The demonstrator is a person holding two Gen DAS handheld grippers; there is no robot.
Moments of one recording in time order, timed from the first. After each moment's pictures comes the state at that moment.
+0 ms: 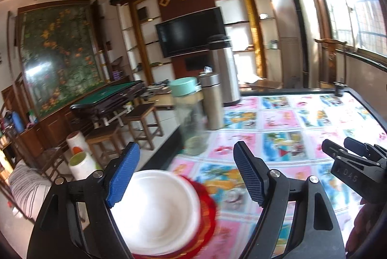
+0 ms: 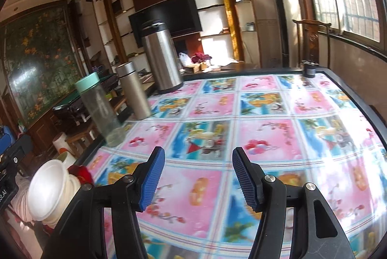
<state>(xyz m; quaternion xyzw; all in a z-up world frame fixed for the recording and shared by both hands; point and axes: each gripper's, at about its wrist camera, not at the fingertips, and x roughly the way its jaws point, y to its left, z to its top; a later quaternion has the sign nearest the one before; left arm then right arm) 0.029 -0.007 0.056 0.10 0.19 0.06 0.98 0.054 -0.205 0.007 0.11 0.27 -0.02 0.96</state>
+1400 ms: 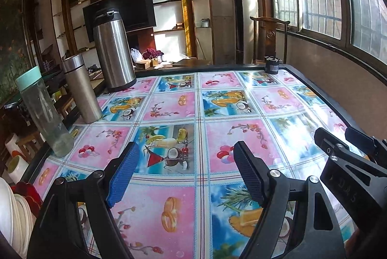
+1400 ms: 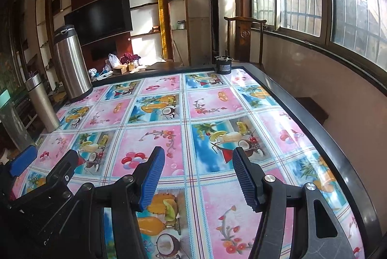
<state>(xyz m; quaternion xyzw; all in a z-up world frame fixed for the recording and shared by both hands) 0.106 -0.192 -0.008 0.09 0.27 -0.13 0.95 0.055 -0.325 -0.009 0.09 0.29 -0.22 0.93</state>
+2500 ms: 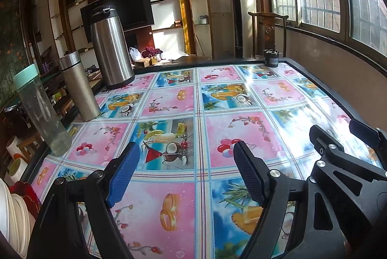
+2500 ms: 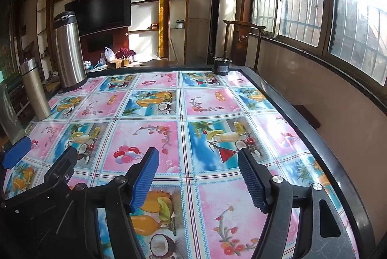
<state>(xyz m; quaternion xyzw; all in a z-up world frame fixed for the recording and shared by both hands) 0.108 -0.192 -0.018 0.10 0.27 -0.13 0.95 0.063 -0.312 -0.021 0.04 0.30 -0.24 0.92</state>
